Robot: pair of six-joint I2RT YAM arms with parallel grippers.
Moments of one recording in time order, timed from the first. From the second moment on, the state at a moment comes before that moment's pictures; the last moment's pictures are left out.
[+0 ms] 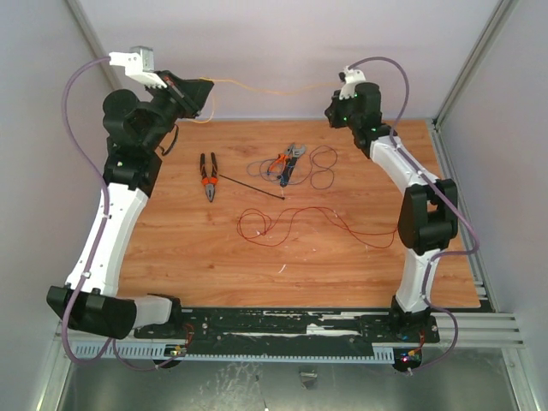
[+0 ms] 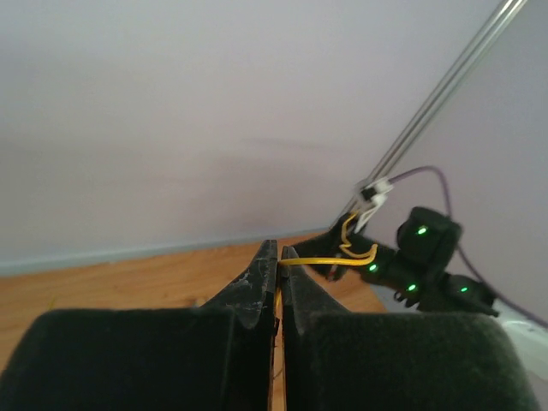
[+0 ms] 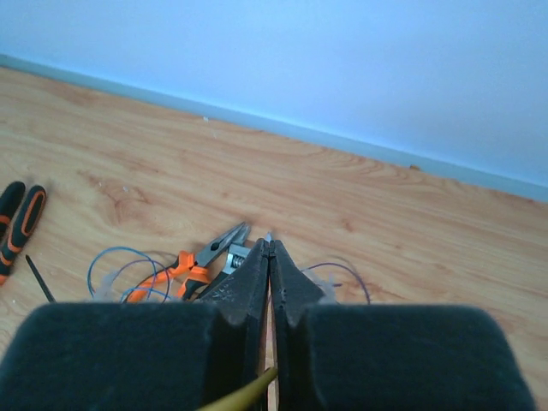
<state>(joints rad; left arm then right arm) -0.17 1.28 1.48 0.04 0.29 -0.49 0.26 1.98 1.69 0.01 -0.19 0.12</state>
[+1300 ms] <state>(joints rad) -0.16 1.23 1.25 -0.14 0.21 -0.34 0.08 1.75 1.35 0.07 -0.44 0.20</state>
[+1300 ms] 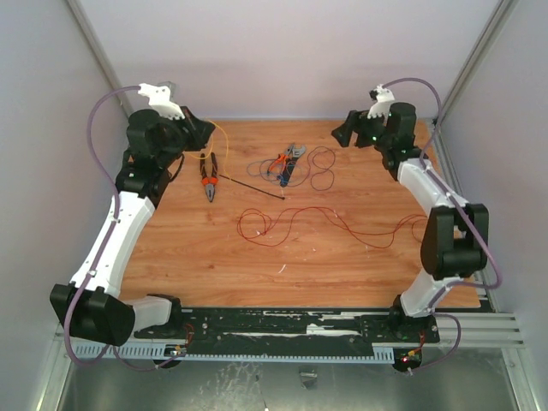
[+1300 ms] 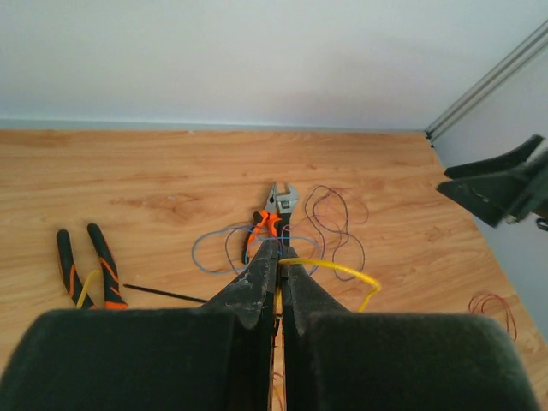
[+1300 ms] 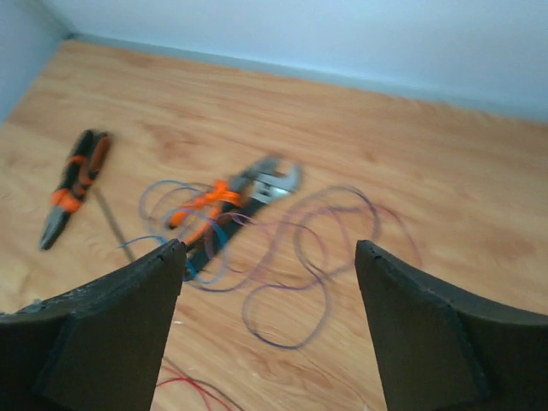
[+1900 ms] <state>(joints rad) -0.16 1.23 1.26 -0.14 0.28 -0.34 0.46 1.59 1.20 0.57 -0.73 0.11</state>
